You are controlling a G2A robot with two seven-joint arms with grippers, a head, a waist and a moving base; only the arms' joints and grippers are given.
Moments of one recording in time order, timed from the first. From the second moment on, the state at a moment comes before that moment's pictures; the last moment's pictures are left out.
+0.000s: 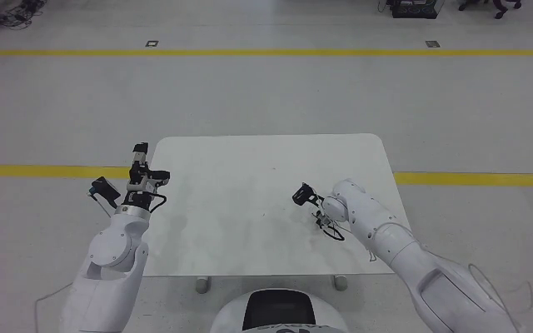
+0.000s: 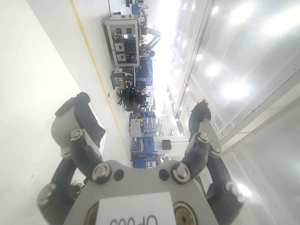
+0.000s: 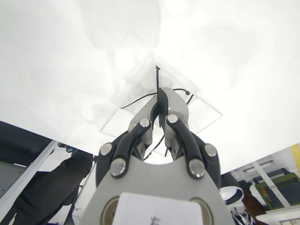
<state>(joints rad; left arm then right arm) 1.73 -1.15 -1.60 -1.80 -0.42 0.00 0.00 -0.94 -1.29 0.68 -0.98 -1.08 -0.26 1.08</state>
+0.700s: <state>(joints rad) 1.73 -1.15 -1.60 -1.80 -0.42 0.00 0.00 -1.00 -1.26 0.74 -1.06 -1.08 -0.29 1.09</state>
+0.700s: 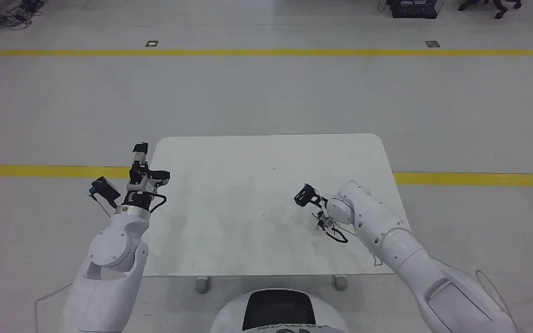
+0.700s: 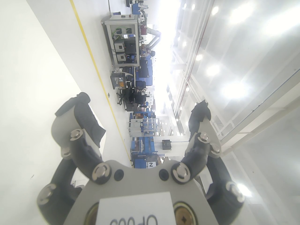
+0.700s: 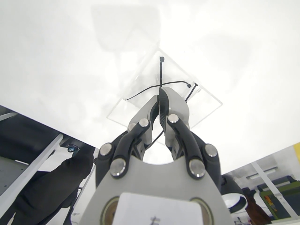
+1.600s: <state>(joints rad) 1.73 -1.15 -1.60 -1.80 -0.42 0.00 0.00 -0.95 -1.29 0.70 -0.94 -1.08 -0.31 1.03</state>
